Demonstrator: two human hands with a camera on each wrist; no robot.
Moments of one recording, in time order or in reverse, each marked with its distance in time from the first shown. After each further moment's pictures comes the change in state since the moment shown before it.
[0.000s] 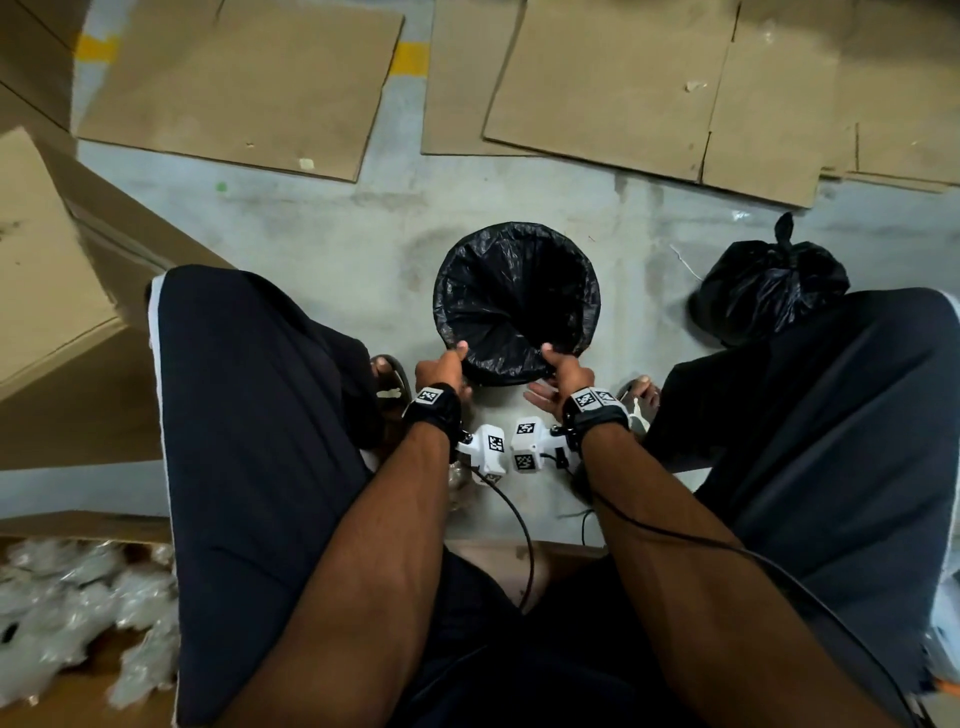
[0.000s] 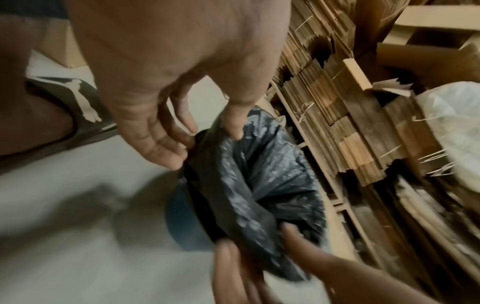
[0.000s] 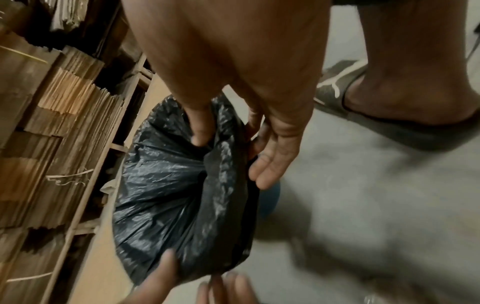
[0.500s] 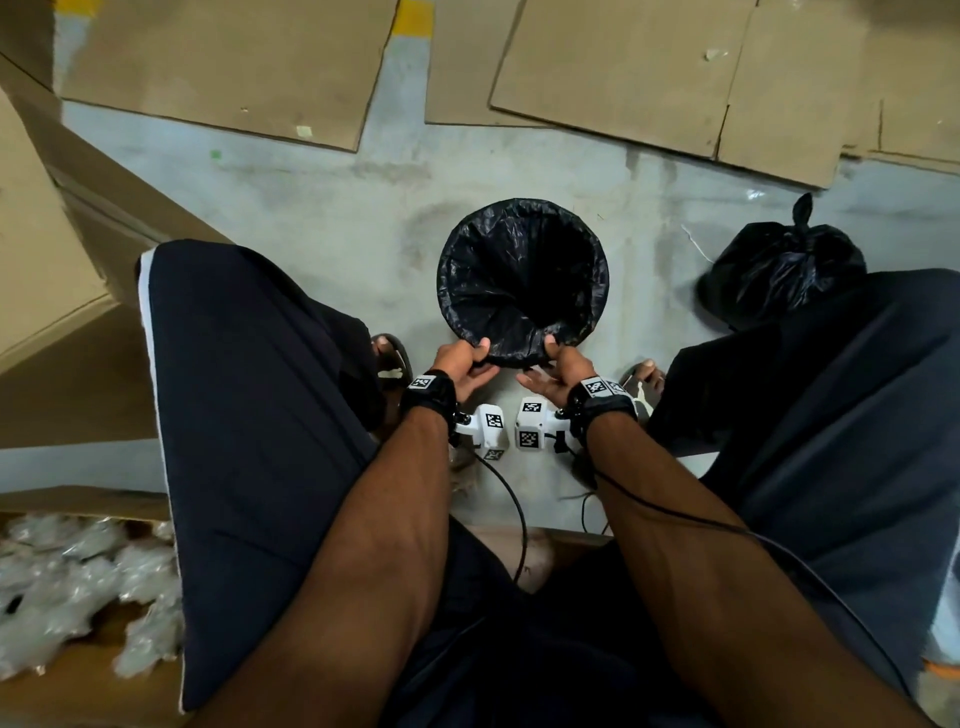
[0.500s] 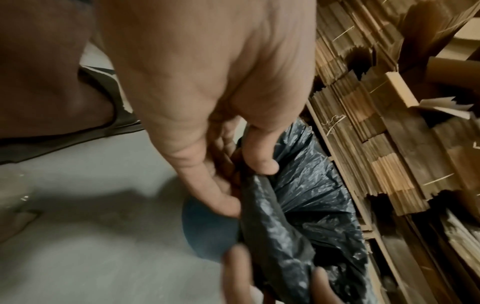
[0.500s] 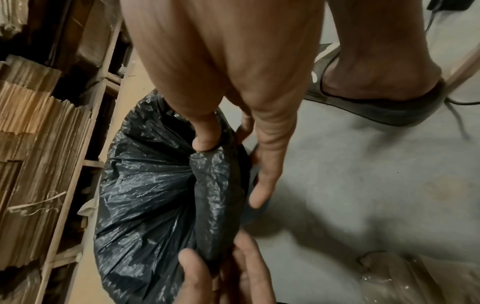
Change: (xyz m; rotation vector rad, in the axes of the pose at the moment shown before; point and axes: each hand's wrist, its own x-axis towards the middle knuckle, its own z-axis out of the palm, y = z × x) left_hand -0.015 0.001 0.002 -0.158 -0.348 -0.133; right_hand 0.006 0.009 0.005 0.128 -0.114 0.085
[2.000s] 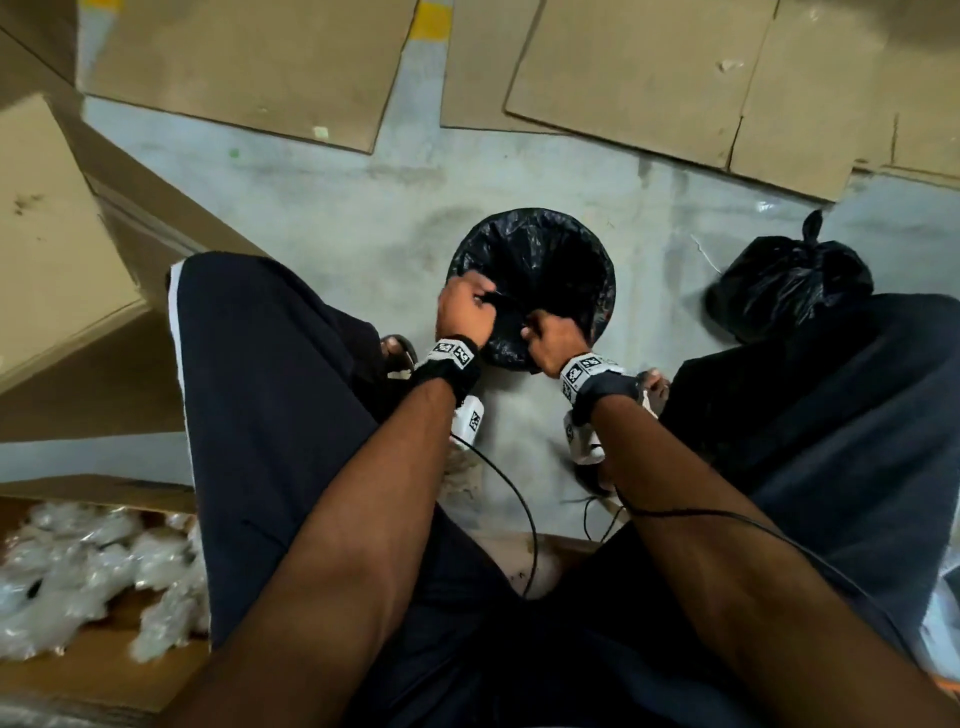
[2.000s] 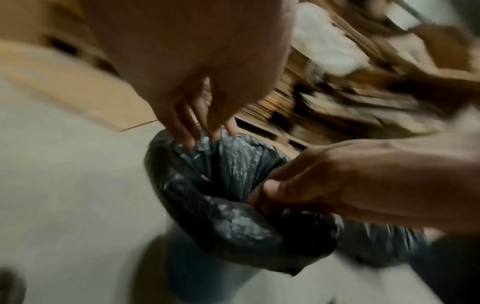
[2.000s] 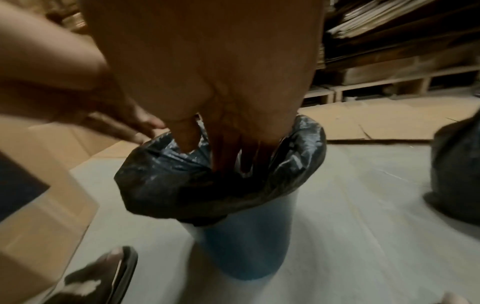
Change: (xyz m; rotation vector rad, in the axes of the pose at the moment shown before) left_hand -0.008 0.057 0.019 0.788 0.297 0.801; right_hand 0.005 -0.029 0.034 -1.534 -0.022 -0.764
